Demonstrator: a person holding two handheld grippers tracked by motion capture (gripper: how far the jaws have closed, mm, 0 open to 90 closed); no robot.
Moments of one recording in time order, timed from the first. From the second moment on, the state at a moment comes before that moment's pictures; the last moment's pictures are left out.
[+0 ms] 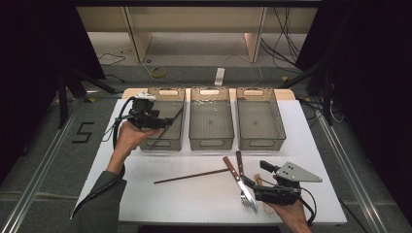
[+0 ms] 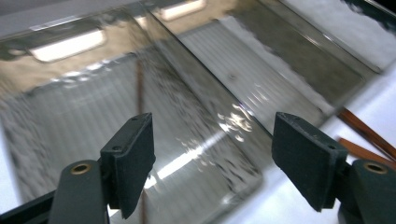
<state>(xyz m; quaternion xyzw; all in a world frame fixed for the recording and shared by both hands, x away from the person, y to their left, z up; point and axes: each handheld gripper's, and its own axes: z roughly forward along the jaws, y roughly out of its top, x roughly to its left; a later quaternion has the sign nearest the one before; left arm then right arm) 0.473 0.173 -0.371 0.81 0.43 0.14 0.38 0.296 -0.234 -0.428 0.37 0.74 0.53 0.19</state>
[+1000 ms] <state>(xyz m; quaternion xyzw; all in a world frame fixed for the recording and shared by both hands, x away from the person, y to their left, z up) 0.423 0.098 -0.398 0.91 0.32 0.09 0.25 0.292 -0.235 -0.426 0.36 0.74 0.53 0.20</state>
